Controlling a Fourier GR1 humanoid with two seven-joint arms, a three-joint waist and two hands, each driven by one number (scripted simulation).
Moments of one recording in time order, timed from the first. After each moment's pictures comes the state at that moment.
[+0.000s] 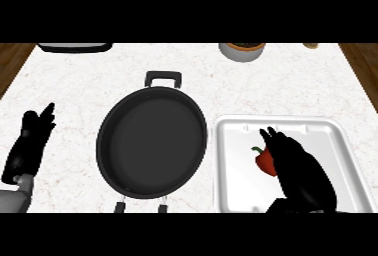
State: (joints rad) left arm -0.10 0.51 -0.10 -1.42 0.06 0.27 0.37; right arm -0.17 -0.49 0.59 -1.95 0.64 0.26 0.96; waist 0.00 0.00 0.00
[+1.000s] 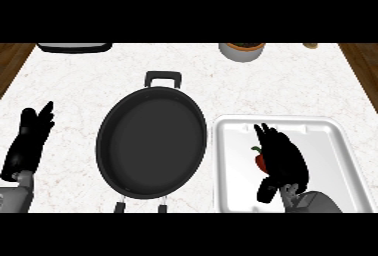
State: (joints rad) left arm -0.11 0.43 0.02 -1.40 -0.04 0.17 0.37; right arm -0.17 -0.29 0.48 -1.64 0.86 0.29 0.78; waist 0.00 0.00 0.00
